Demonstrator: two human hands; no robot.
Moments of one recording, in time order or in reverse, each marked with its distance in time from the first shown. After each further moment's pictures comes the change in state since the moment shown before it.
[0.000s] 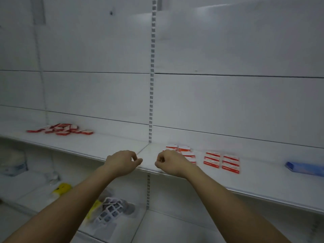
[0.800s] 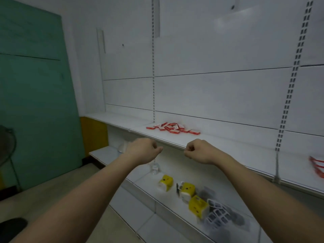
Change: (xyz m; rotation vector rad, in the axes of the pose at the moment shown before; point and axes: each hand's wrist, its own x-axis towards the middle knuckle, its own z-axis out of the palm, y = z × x) left_hand -0.109 -0.401 -0.173 0.113 0.126 -0.210; right_hand 0.165 -0.367 0.158 0.103 -0.090 -0.225
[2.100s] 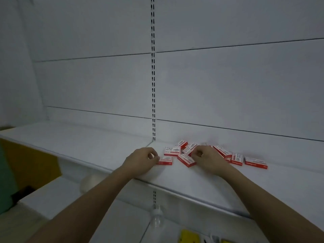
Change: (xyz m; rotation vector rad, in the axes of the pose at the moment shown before) left_hand 0.518 -0.295 0.178 -0.401 -0.186 0.181; right_hand 0.519 0.070 0.150 0.064 0.259 0.274
